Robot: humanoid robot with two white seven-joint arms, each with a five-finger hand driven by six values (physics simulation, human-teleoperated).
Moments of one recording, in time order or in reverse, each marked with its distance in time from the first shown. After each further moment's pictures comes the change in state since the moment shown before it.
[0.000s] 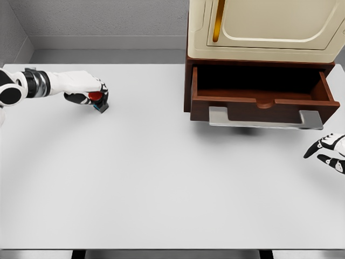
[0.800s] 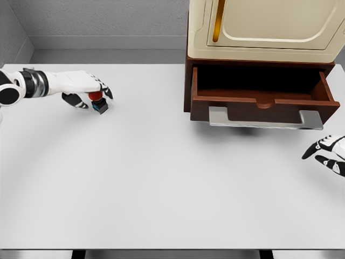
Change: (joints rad) left arm 0.002 0.015 -0.004 -0.017 -0.001 0.000 0.000; right arm -0.002 0.047 -0.008 0.000 0.021 0.000 0.000
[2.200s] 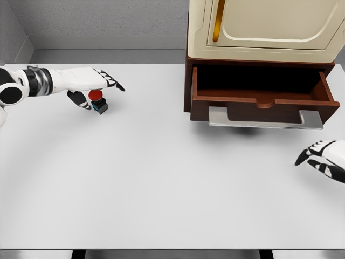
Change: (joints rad) left arm 0.017 -0.007 0.025 -0.061 0.033 0.000 0.000; right arm -0.012 0.003 0.044 0.004 0.047 0.000 0.000
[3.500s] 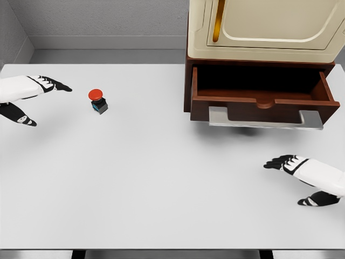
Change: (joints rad) left arm 0.270 0.388 0.180 -0.246 0.387 0.000 0.000; right arm -0.011 -0.070 0.190 0.000 0.089 0.000 0.000
